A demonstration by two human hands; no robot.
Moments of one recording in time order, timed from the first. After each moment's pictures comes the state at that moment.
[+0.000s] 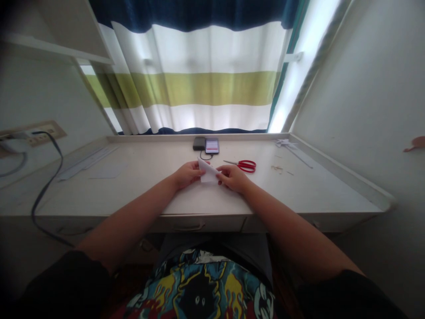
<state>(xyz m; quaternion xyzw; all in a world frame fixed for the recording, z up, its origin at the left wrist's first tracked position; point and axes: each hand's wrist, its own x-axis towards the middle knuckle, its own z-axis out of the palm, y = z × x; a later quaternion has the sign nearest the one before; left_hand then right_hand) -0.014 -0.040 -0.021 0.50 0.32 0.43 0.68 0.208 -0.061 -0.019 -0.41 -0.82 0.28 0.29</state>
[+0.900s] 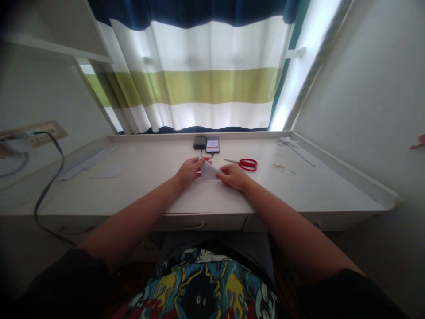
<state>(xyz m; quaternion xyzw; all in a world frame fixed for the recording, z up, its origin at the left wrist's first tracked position) 0.000 -0.046 -0.011 0.52 0.40 0.48 0.59 0.209 -0.055 -0.018 -0.48 -0.79 0.31 0.21</state>
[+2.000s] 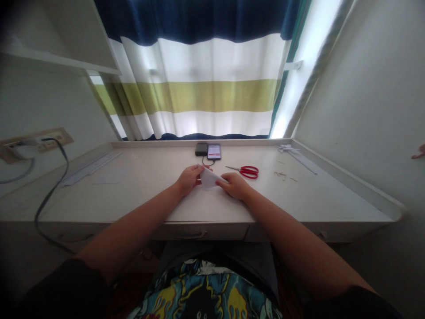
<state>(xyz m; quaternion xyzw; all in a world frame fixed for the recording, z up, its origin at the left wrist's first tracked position) -0.004 -0.046 -0.012 0.49 0.40 0.49 0.60 0.202 -0.064 -0.011 -0.48 -0.81 0.26 0.21</state>
